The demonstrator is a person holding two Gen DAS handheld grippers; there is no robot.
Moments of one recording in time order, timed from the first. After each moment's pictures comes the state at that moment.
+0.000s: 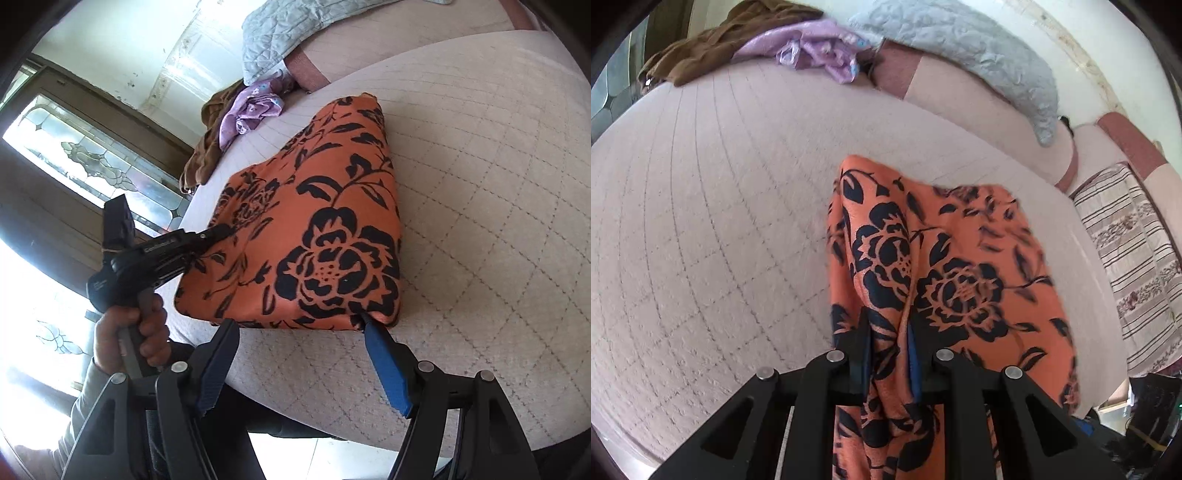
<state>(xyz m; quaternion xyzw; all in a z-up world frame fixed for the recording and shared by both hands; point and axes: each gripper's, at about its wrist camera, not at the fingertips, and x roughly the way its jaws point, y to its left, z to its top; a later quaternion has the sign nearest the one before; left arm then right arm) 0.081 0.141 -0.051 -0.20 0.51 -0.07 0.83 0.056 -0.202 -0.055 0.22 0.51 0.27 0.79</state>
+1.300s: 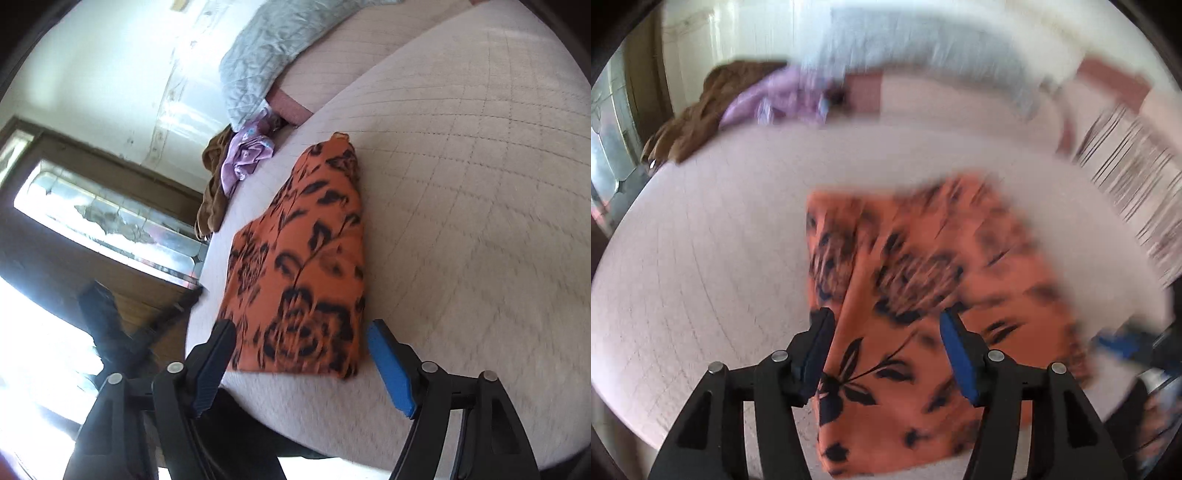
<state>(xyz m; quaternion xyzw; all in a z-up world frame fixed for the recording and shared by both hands) 0.074 0.077 -0.027 -0.04 0.51 -0.02 0.86 0.095 -0.257 -0.052 0.33 0.49 0.26 0.77</state>
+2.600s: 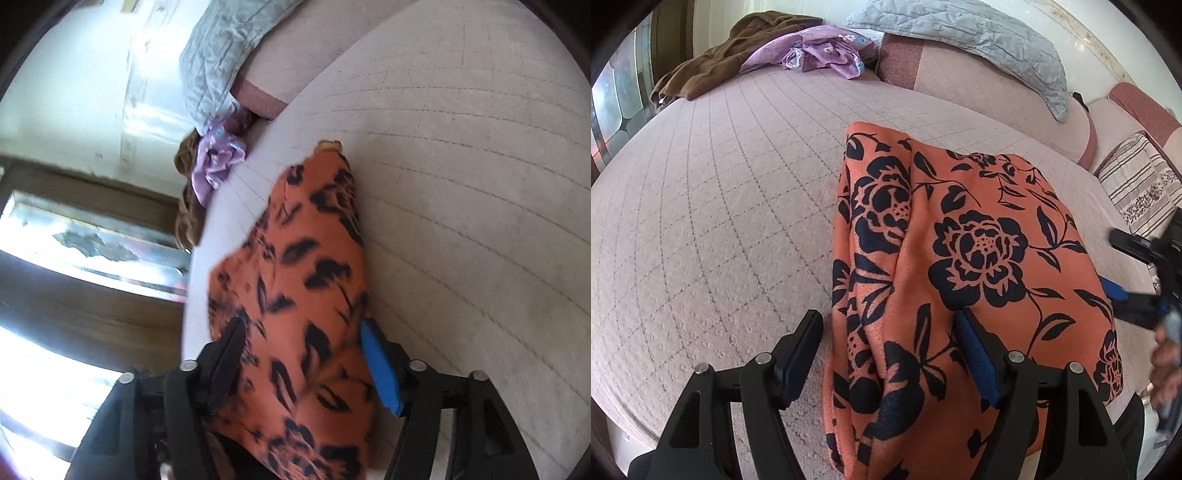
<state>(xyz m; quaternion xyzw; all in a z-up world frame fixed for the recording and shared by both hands) 0.054 0.119 -0.067 -0.13 0.50 -0.02 0.85 0.199 -0.228 -0.074 0.36 0.53 0.23 0.73</state>
